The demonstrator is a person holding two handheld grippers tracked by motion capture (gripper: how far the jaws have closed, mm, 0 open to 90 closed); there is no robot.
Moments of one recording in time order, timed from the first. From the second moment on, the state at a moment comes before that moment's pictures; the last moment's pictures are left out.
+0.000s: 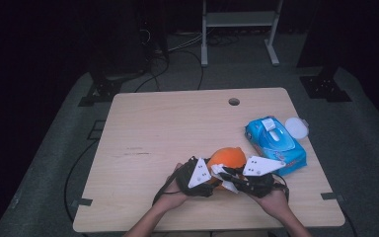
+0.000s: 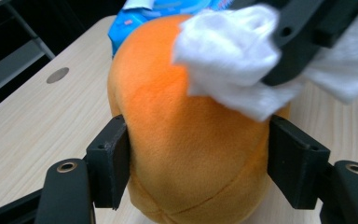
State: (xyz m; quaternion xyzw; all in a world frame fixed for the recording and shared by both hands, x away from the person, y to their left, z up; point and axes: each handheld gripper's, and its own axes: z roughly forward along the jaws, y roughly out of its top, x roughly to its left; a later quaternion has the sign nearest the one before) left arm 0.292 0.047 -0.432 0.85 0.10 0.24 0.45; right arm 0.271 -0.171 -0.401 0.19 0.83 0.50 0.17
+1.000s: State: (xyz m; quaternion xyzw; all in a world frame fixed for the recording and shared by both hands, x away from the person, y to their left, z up) left arm 0.307 0.047 -0.441 0.84 0.17 0.13 0.49; right arm 0.282 -0.205 -0.401 0.24 0.81 0.49 0.20
